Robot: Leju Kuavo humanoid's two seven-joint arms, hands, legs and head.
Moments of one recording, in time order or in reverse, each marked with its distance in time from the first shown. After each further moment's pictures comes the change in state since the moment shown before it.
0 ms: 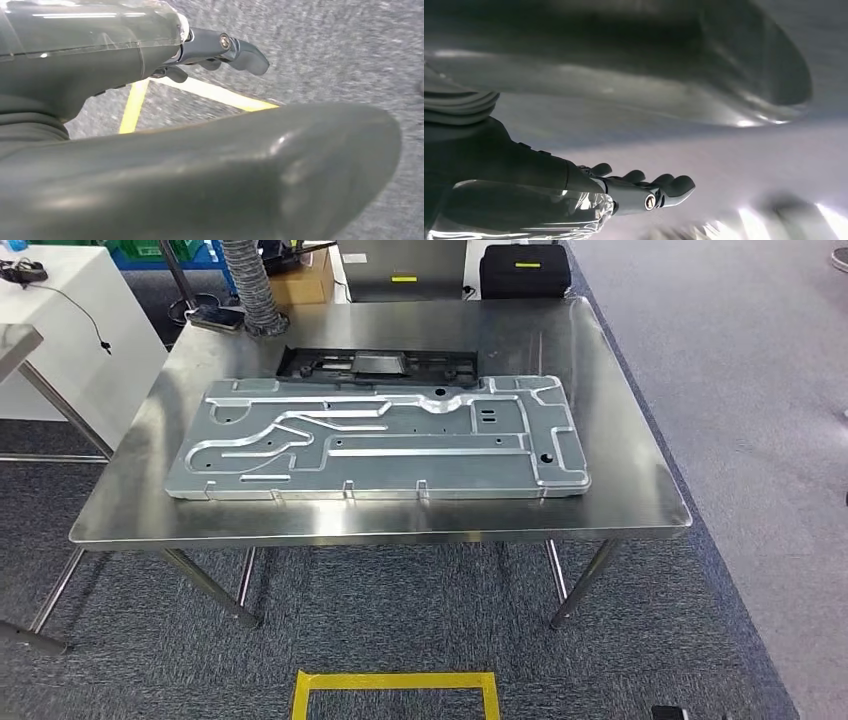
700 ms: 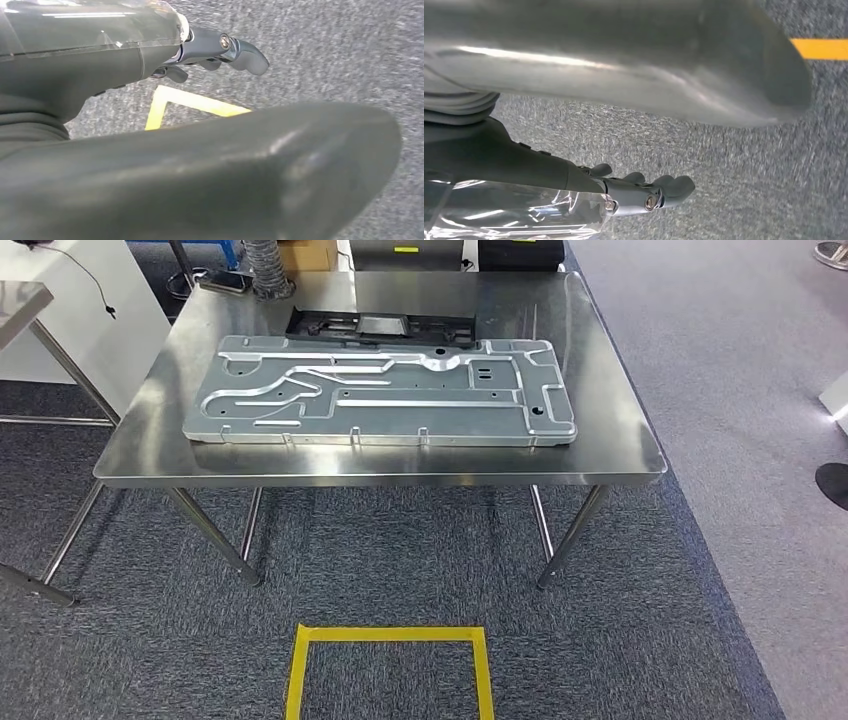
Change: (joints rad) left arm -0.013 0.021 -0.020 0.000 -0.010 -0.014 -0.051; right arm -0.028 0.077 0.105 0.207 0.165 0.281 0.312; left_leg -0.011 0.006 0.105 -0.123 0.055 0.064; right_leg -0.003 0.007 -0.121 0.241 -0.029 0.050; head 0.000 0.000
